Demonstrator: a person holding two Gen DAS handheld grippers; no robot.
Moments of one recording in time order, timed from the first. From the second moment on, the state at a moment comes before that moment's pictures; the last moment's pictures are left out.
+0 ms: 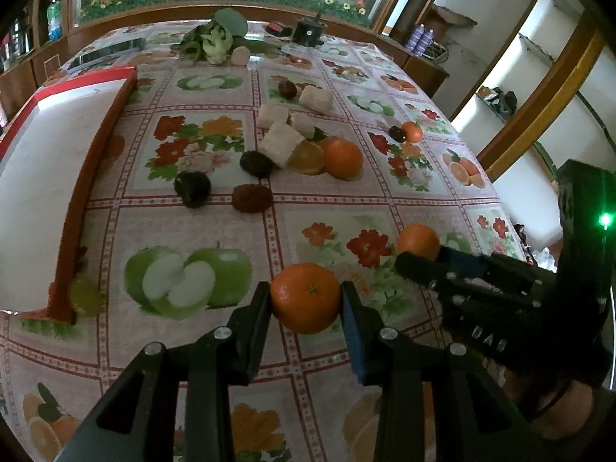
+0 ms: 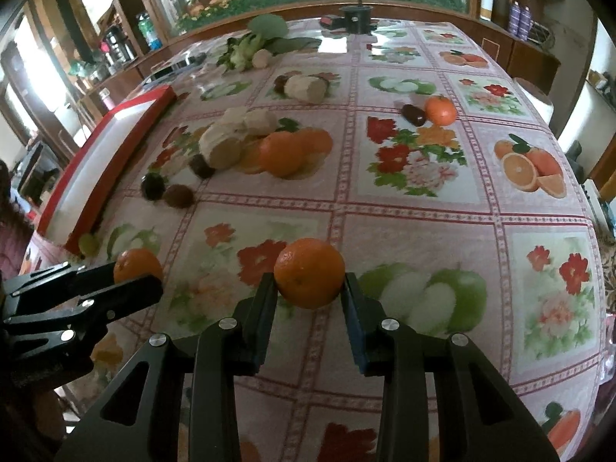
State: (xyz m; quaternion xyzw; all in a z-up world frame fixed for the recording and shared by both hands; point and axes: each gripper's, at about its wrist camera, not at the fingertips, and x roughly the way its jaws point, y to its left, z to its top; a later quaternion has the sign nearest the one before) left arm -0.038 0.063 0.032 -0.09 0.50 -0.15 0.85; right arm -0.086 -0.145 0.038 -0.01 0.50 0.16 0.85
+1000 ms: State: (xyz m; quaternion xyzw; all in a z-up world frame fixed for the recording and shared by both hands) left arm -0.050 0.275 0.058 -0.16 0.43 0.04 0.89; right arm -0.078 0.089 0.077 -0.11 0.47 0.33 0.81
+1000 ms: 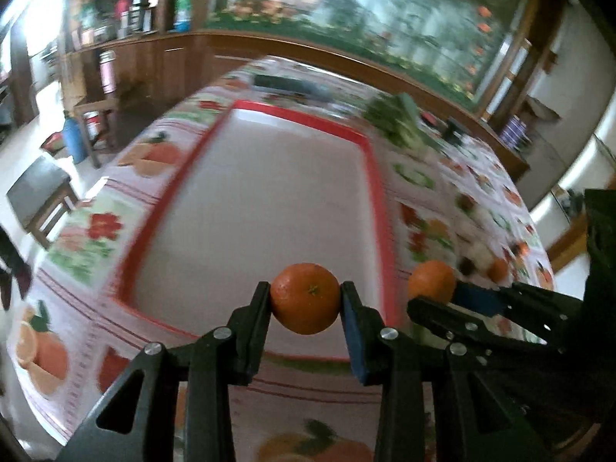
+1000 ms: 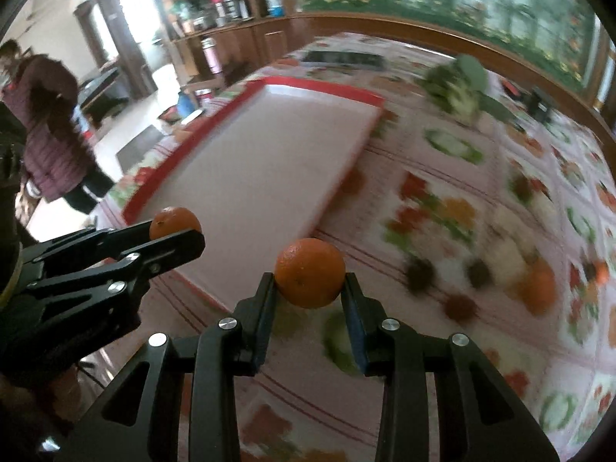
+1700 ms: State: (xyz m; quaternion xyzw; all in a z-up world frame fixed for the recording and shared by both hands) left arm -0.027 0.331 0.026 -0.13 0.46 0.11 0.87; right arm -0.074 0.166 0.044 -0.14 0.51 0.34 0.78
